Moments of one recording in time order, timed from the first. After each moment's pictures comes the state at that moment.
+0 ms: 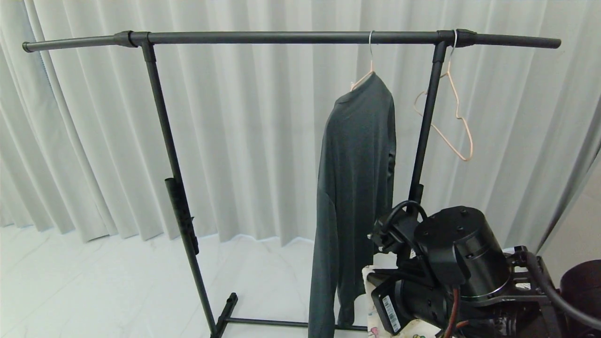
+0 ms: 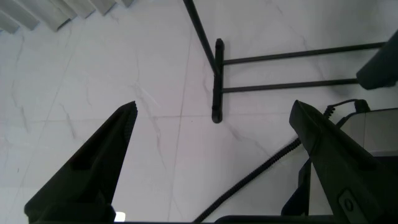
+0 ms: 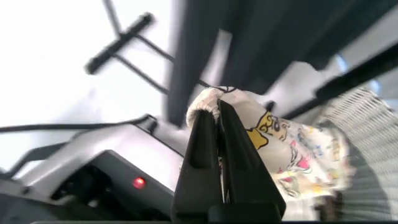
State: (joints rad) left arm -0.19 0.69 0.00 -0.04 0.24 0.17; right arm 1.03 1.66 -0.81 -0.20 -0.30 0.23
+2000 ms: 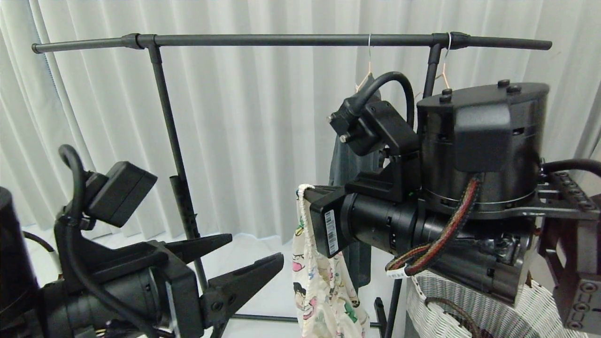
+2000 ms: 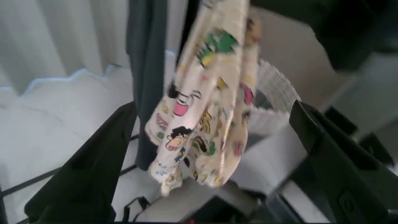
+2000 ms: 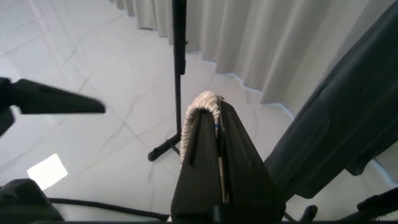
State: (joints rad) left arm -0.79 1.19 -0.59 -0.32 0.00 -0.31; right arm 1.14 1.70 -1.21 -0.25 -0.29 0.16
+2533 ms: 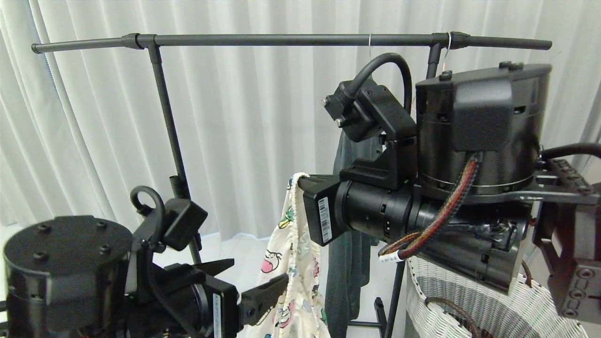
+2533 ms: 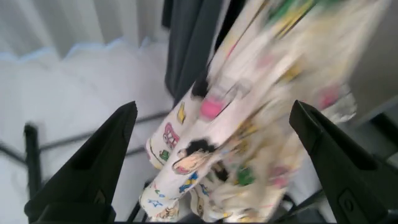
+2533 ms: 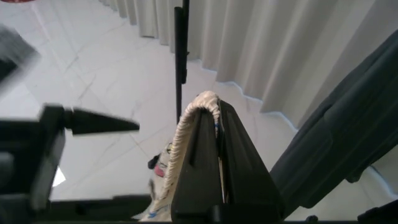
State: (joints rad) left arm -0.80 1.32 -0.51 -0.32 0.13 -0.34; right arm 1.14 1.71 -1.26 -0.25 -0.29 0.15
